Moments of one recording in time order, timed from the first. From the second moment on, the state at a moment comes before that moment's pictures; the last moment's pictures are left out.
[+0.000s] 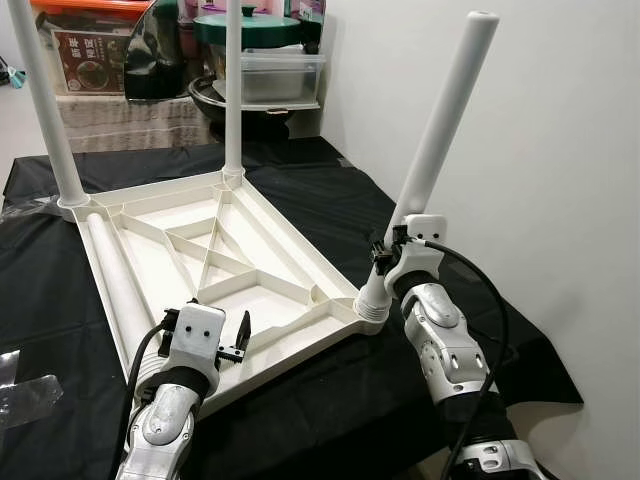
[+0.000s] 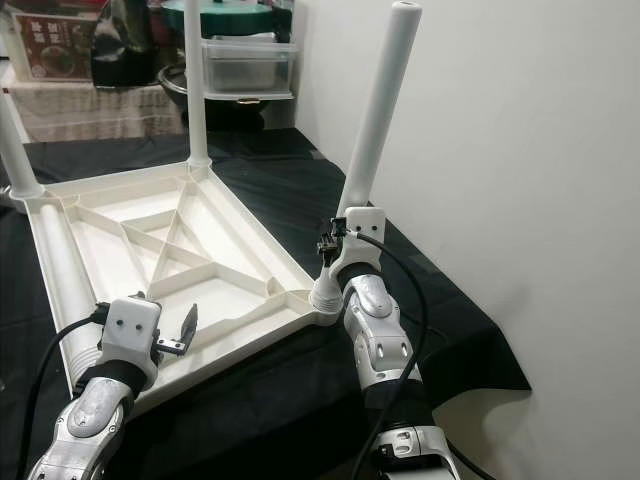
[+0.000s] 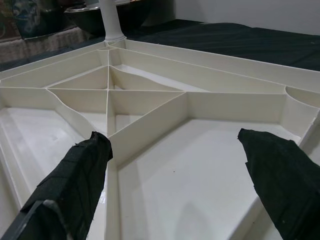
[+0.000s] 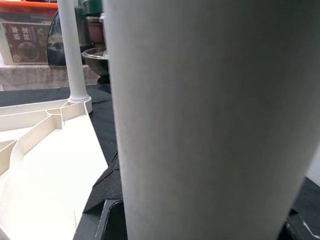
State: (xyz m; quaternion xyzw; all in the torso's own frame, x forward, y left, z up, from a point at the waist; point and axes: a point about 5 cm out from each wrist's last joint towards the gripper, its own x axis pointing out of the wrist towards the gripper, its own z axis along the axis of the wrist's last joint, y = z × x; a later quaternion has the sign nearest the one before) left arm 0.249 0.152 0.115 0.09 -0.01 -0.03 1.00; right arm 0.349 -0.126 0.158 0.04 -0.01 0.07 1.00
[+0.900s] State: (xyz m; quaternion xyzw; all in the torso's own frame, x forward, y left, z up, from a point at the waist) left arm 0.253 0.151 0.116 0.09 -0.01 -0.03 1.00; right arm 0.344 -0.126 0.173 0.04 -0.03 0.07 1.00
